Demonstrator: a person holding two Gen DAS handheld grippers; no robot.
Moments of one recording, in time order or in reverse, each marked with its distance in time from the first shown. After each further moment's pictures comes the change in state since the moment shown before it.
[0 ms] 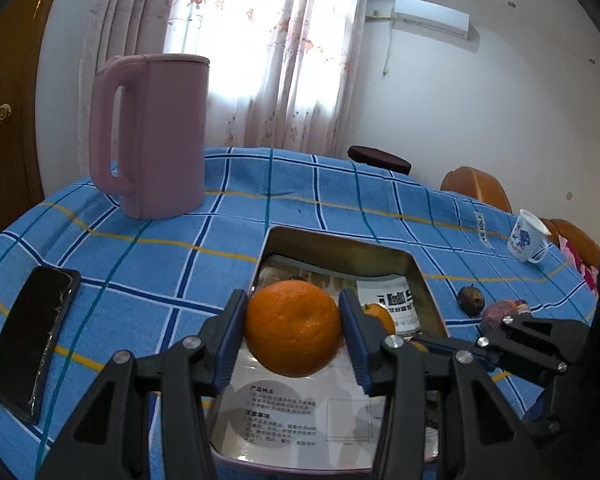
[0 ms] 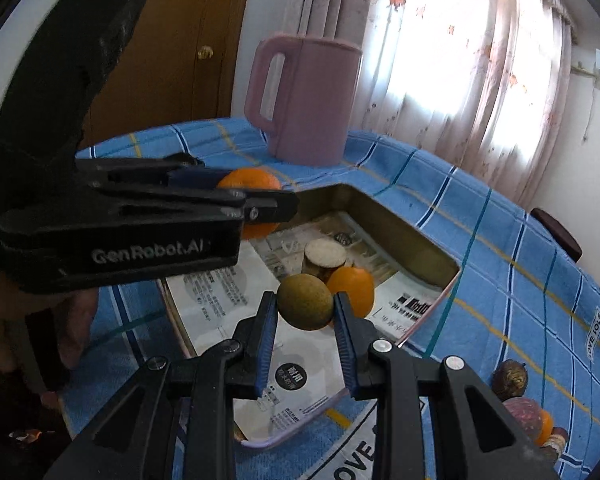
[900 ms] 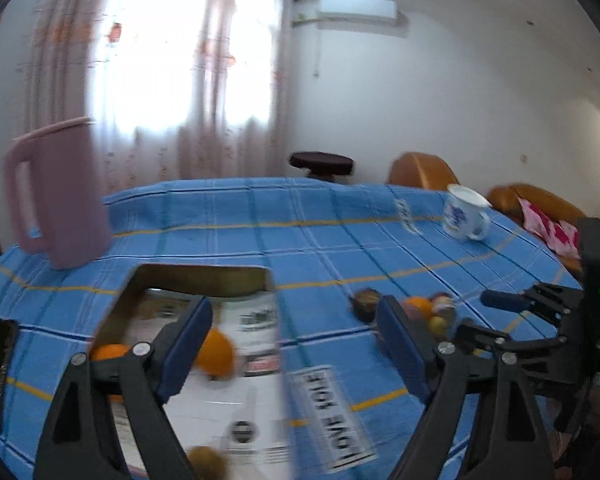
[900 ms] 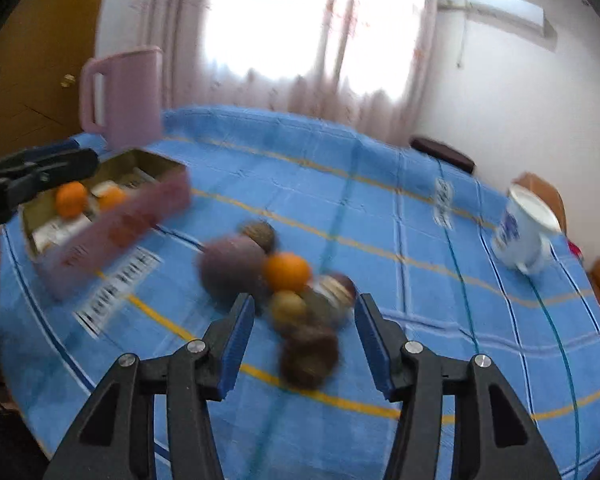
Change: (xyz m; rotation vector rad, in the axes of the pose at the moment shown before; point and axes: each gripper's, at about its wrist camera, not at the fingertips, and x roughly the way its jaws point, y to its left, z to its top) left arm -0.010 -0.121 0.002 0.184 -0.038 -0.157; right arm -0.107 -0.140 -0.111 0.317 0.086 -0.361
